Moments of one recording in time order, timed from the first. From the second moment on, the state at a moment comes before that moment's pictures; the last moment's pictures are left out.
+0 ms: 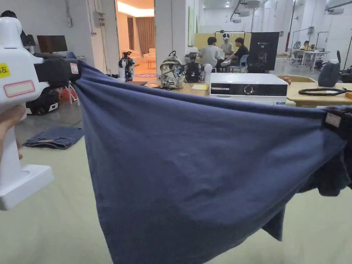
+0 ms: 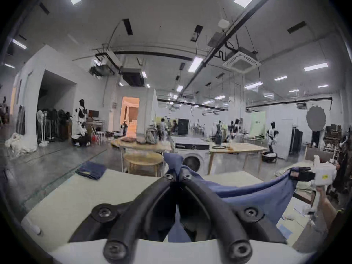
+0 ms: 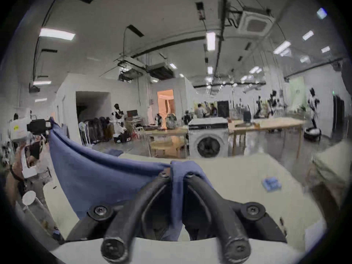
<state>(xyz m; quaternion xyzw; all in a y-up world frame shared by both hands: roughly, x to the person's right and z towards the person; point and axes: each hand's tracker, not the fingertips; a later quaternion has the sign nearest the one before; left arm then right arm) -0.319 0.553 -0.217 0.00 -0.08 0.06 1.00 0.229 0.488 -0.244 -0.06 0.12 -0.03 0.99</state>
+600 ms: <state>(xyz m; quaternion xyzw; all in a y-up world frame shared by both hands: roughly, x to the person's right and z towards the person) -0.309 0.532 -0.364 -0.05 -0.04 0.07 1.00 0.203 0.532 -0.427 -0.12 0.06 -0.01 0.99</state>
